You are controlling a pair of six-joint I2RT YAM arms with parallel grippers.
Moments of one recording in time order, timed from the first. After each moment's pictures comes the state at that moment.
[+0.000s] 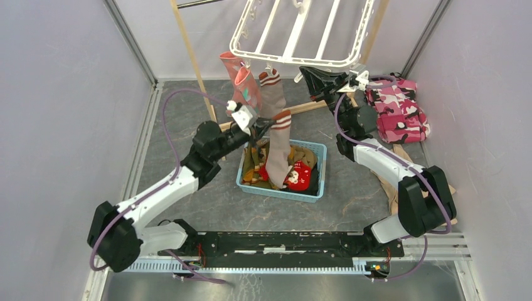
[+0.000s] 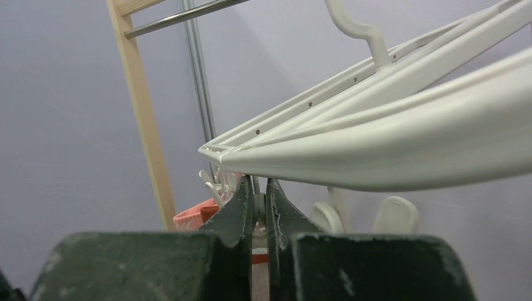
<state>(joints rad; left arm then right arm) -0.68 1.12 0.77 0.48 0.31 0.10 0.41 1.48 0.95 1.21 -0.23 0.31</state>
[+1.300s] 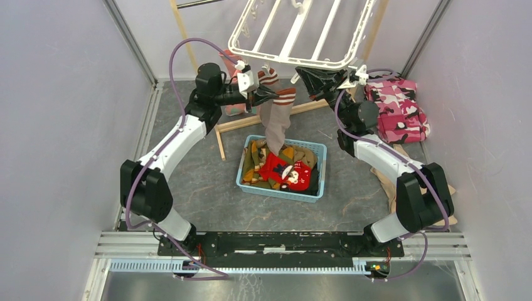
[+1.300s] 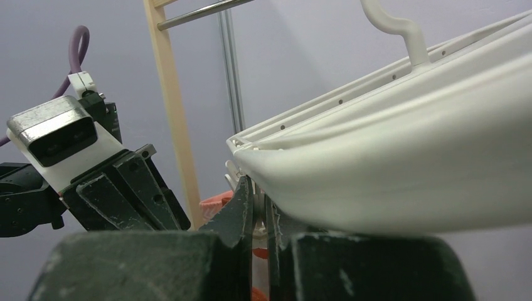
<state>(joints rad) -0.38 1.58 1.37 0.19 1.02 0.38 0.39 1.51 1.00 1.19 -0.38 0.38</state>
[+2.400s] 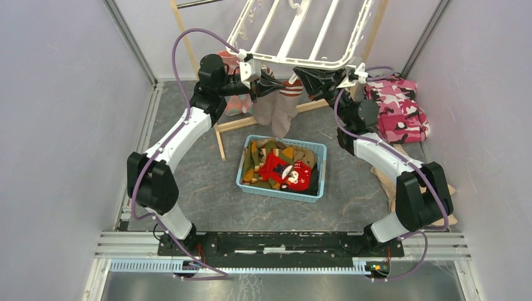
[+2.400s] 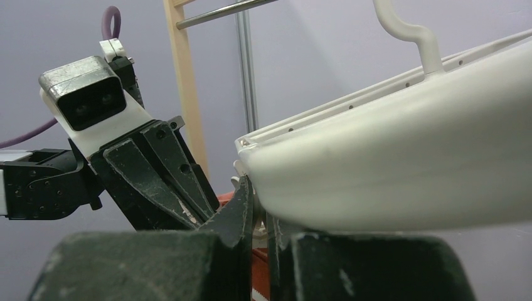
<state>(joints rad) -0.40 1.68 1.50 0.30 1.08 0.26 0.38 1.52 1.02 1.20 -0.43 0.40</state>
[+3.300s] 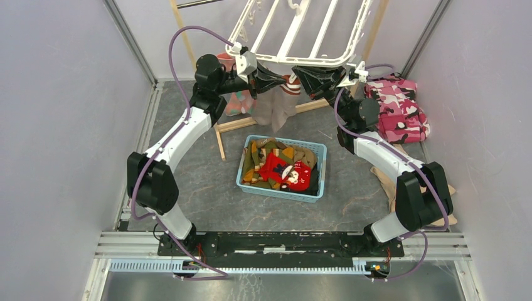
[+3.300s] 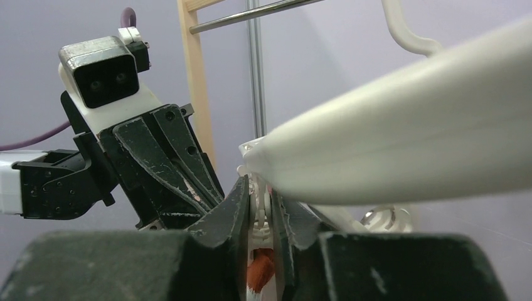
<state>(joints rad) -0.40 1.68 1.50 0.45 1.05 0.06 0.38 1.52 1.04 1.20 -0.46 0.41</state>
